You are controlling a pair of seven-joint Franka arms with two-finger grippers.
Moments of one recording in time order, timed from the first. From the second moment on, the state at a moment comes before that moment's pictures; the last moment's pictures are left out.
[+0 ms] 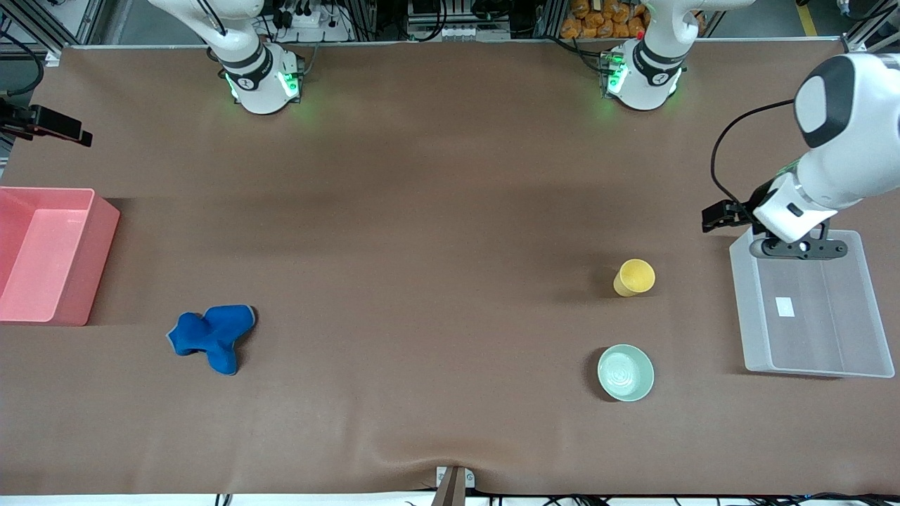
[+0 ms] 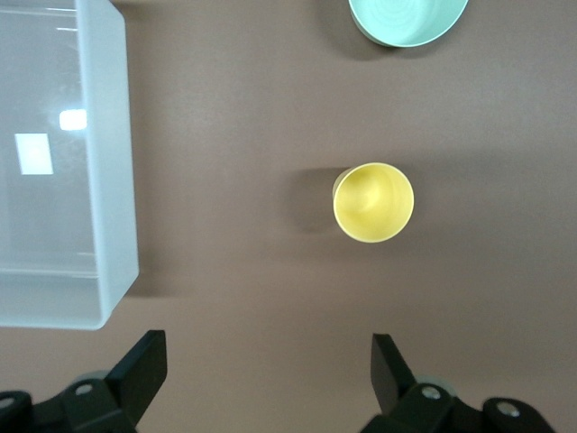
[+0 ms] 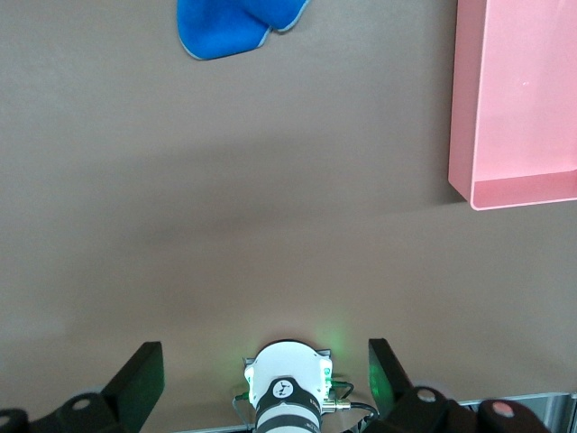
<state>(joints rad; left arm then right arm) -0.05 0.03 0.00 -2.01 -0.04 1.99 0.00 -0.15 -0.03 0.02 -1.57 0.00 1.27 0.00</state>
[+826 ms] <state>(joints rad) -0.06 0.33 -0.03 -1.96 -0.04 2.59 -0.05 -0.14 0.26 0.03 -1.59 0.01 1.49 -0.04</state>
